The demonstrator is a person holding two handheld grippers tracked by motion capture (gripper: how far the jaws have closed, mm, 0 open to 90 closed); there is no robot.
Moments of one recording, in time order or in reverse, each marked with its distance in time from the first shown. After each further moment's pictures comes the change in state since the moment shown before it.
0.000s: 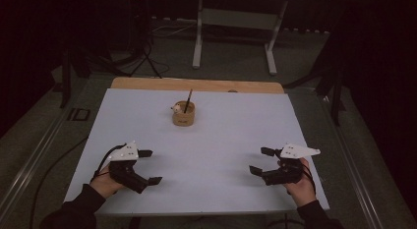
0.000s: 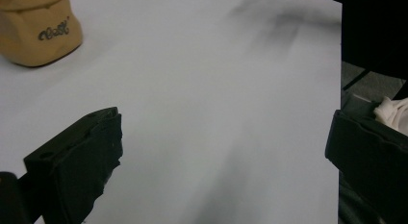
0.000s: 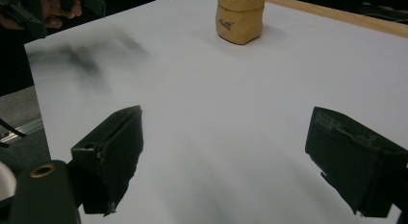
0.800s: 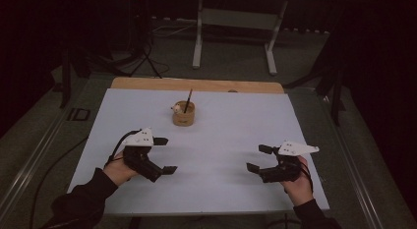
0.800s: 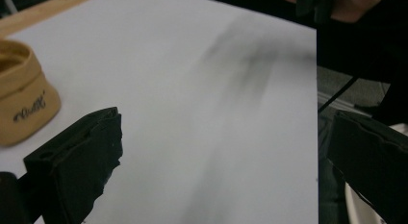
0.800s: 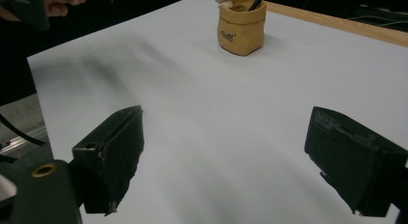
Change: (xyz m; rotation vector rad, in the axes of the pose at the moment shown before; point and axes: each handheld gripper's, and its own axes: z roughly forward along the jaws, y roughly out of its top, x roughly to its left) left arm -0.008 0.061 0.015 -0.005 -0.064 0.057; right arm 0.008 0.014 0.002 -0.013 -0.001 0.021
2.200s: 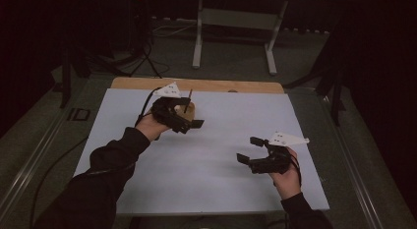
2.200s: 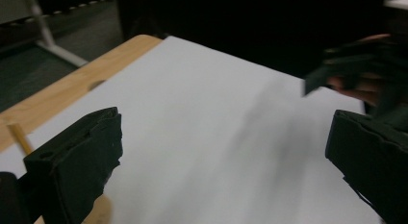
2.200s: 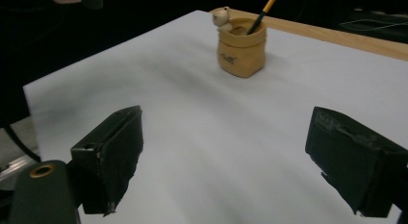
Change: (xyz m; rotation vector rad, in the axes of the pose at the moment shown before) left arm 0.050 0.101 0.042 -0.075 0.048 -0.009; right arm 0.007 0.026 0.024 -0.036 -0.004 0.051
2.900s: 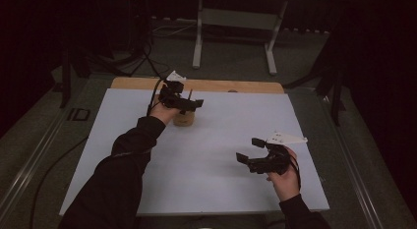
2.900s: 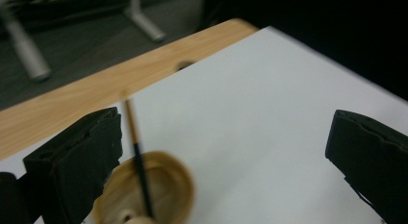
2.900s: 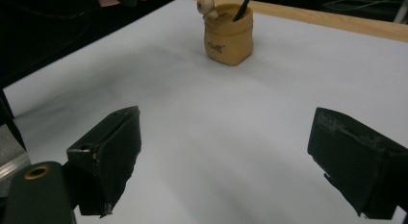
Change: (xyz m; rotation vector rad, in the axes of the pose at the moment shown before) left arm 0.067 0.003 0.044 0.031 0.279 -0.199; right arm 0.006 0.004 0.000 0.049 -0.076 0.043
